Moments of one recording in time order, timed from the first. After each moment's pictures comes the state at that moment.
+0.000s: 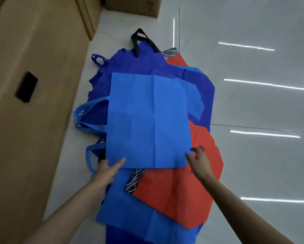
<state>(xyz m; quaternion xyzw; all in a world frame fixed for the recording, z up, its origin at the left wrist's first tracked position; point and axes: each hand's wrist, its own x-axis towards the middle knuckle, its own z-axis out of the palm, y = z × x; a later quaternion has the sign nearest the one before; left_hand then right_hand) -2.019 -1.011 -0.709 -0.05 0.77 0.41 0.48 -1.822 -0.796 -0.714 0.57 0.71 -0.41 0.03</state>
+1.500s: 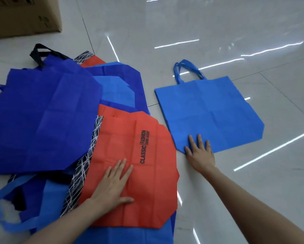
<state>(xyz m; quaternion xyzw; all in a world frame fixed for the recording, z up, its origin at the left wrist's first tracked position) -1.894 -0.911 -0.795 0.73 0.65 -0.13 0.17 -1.627 -0.741 -0.815 0.66 0.71 -0.21 0.11</state>
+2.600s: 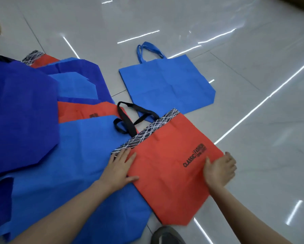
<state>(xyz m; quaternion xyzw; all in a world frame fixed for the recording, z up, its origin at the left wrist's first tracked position) -1.815 -0.892 -0.799 0.78 0.58 -0.10 0.19 -1.513 -0.875 -0.796 0.91 0.39 -0.08 -0.15</state>
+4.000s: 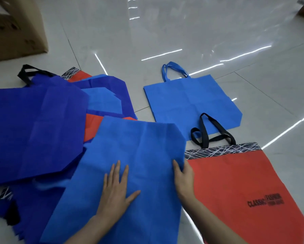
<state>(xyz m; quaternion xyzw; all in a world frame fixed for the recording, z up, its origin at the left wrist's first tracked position) -1.850 -0.926 -0.791 0.65 0.74 -0.02 0.19 -1.654 -0.846 -0.794 0.65 0.45 -0.45 -0.41</state>
